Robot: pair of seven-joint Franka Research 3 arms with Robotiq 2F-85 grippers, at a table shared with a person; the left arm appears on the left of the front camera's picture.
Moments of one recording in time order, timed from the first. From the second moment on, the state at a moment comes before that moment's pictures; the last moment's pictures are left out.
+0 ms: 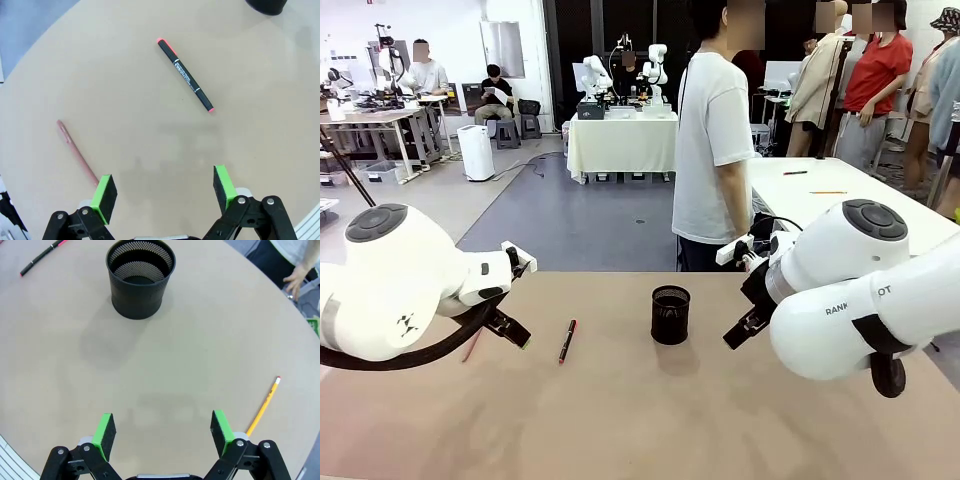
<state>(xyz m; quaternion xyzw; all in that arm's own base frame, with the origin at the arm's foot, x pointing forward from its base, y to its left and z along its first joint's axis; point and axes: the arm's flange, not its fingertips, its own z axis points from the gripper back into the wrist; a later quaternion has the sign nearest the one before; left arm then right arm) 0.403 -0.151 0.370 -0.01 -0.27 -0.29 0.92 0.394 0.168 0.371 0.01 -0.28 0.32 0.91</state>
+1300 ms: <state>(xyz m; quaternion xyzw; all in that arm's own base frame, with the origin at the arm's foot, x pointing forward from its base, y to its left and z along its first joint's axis) 0.393 -0.188 0.392 -0.03 -0.34 -0.42 0.84 0.379 0.161 0.379 -0.10 -0.22 0.32 0.92</state>
